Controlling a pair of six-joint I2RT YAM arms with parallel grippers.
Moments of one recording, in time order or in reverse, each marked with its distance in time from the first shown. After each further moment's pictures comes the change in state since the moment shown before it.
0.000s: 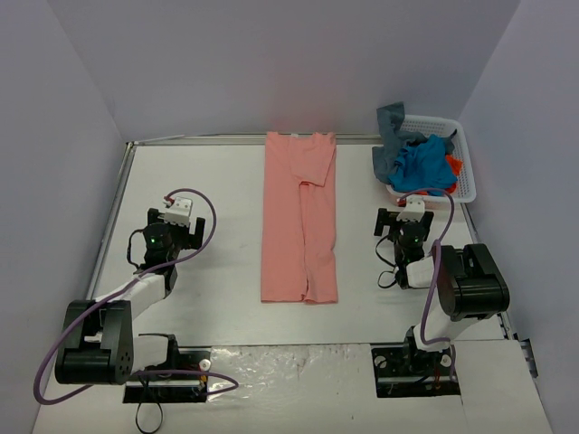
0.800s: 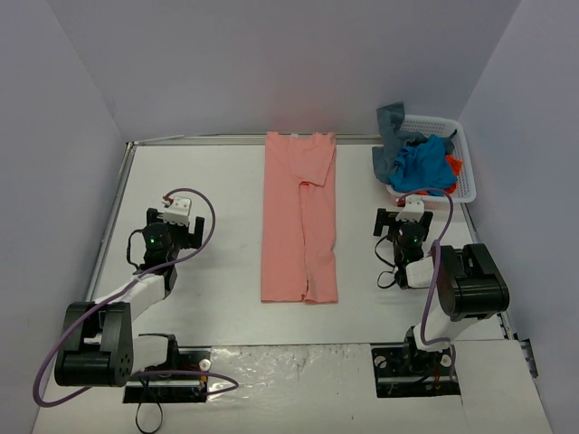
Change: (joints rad) left arm 0.000 -0.011 0.000 0.001 -0.007 -0.009; right arm 0.006 0.000 0.000 0.000 0.008 0.000
